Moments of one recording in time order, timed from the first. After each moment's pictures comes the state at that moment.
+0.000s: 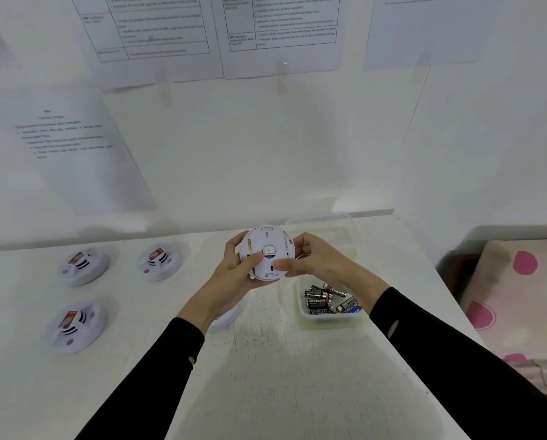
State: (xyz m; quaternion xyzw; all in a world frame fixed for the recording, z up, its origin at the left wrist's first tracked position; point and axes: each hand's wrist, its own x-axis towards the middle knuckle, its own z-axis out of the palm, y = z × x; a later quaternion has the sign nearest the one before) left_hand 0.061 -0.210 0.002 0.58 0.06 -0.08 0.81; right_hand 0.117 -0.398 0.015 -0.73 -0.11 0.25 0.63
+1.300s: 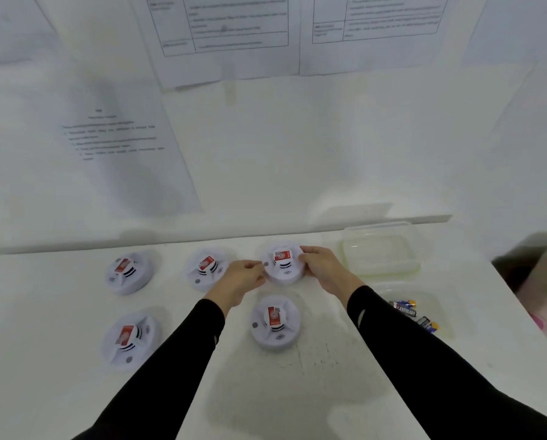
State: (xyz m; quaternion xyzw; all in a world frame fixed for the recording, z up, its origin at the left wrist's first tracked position) left_hand 0.116 -0.091 -0.037 0.67 0.28 -0.13 0.67; right_hand 0.170 -0.262 -0.042 -0.71 0.09 0.24 0.66
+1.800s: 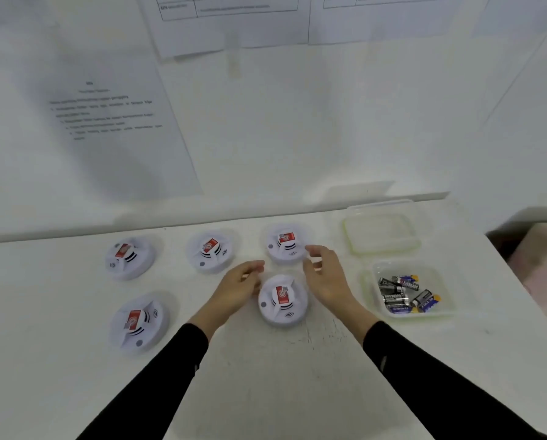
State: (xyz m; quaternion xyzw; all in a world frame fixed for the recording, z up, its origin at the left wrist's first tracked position) left_hand 0.060 -0.065 -0.057 0.79 0.16 -0.12 0.57; right_hand 0.091 -0.259 -0.051 -0.84 0.01 0.08 0.54
